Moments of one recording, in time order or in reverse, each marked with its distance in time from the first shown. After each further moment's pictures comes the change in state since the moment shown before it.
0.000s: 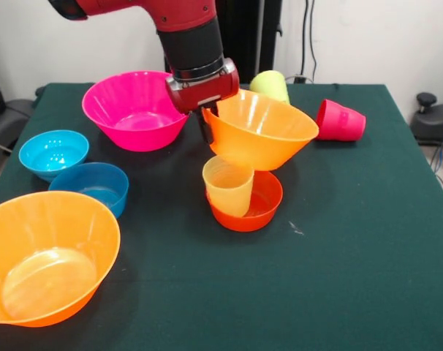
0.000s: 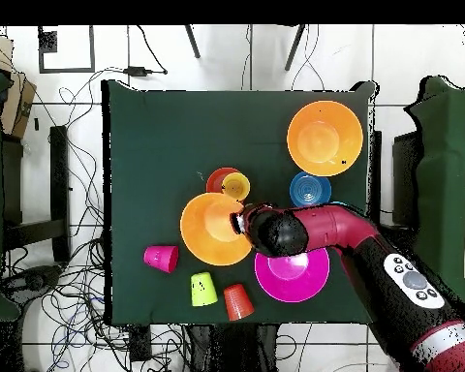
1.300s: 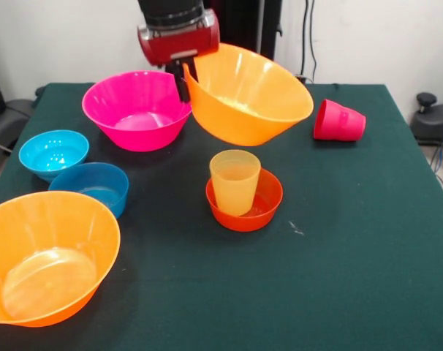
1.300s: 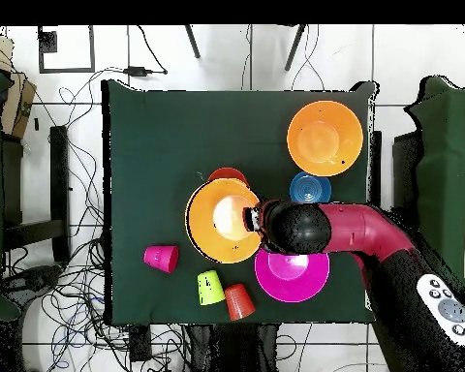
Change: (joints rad) arm 0.006 -0.214 -0.036 0.038 0.216 0.138 0.000
